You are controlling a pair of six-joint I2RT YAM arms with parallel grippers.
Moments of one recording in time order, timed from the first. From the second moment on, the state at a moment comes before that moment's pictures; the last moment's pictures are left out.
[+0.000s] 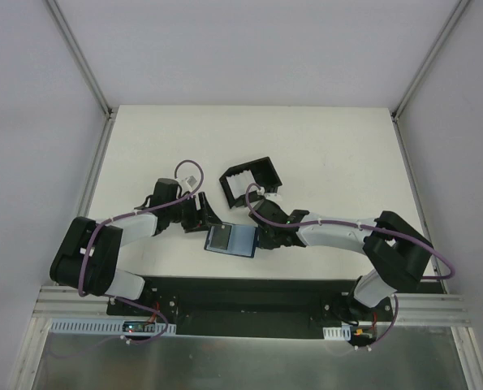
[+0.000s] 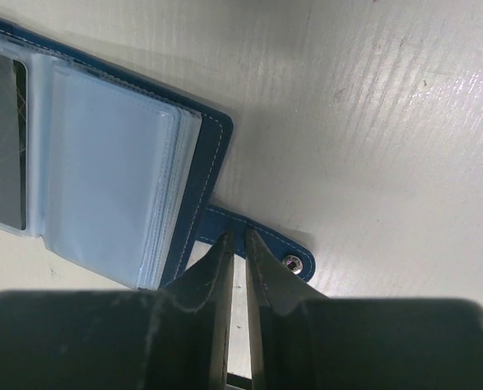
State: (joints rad) left arm -0.29 1.39 0.50 0.01 0.57 -0.63; right arm 1.00 1.58 0.83 -0.37 0.19 0.79
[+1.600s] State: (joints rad) left arm -0.58 1.53 0.59 0.13 0.63 -0.78; right arm 0.98 1.44 0.67 -0.22 0.21 0.84
